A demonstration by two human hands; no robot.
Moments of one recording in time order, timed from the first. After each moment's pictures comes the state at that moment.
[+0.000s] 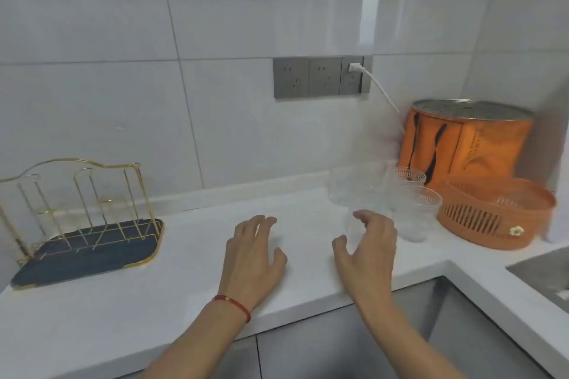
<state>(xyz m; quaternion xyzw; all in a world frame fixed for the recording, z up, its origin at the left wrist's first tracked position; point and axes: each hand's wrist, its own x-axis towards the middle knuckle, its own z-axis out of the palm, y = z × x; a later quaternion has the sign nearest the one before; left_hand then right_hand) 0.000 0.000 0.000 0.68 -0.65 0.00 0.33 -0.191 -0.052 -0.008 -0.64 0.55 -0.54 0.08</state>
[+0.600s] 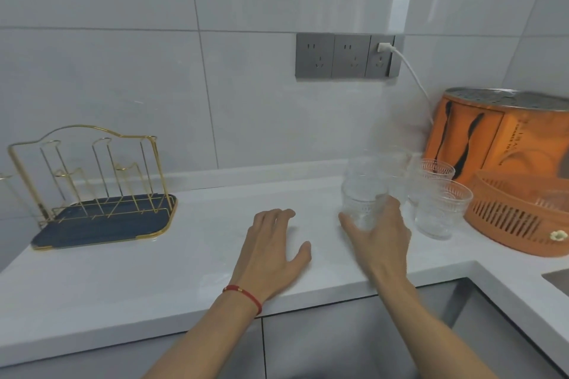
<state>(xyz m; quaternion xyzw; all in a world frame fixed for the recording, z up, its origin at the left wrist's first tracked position) -0.007 -0.005 -0.023 0.66 -0.66 0.01 0.36 -0.196 -0.100 -0.023 -0.64 0.58 -0.48 0.14</state>
